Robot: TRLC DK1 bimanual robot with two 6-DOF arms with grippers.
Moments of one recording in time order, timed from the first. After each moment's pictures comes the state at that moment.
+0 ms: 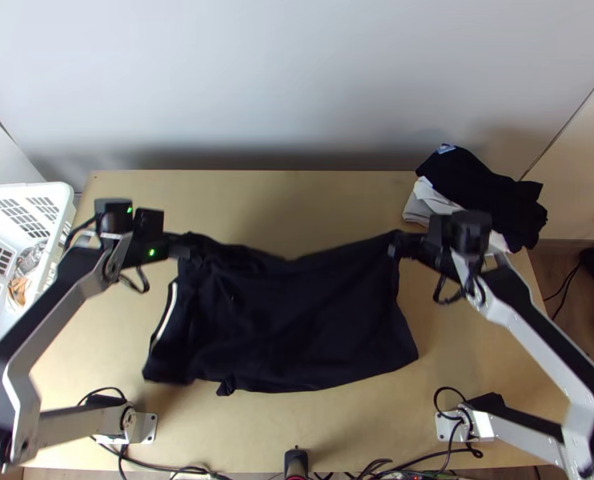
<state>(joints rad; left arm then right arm) -0.09 1.36 1.03 -0.39 0.43 -0.05 0.29 1.25 0.91 -0.22 -0.16 0.29</state>
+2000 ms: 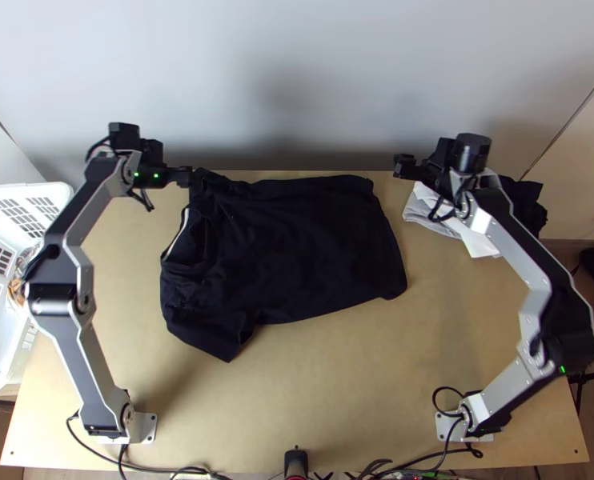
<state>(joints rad) 0.02 2.04 1.86 -0.59 0.29 0.02 0.14 1.76 1.45 -0.12 -0.15 0.26</state>
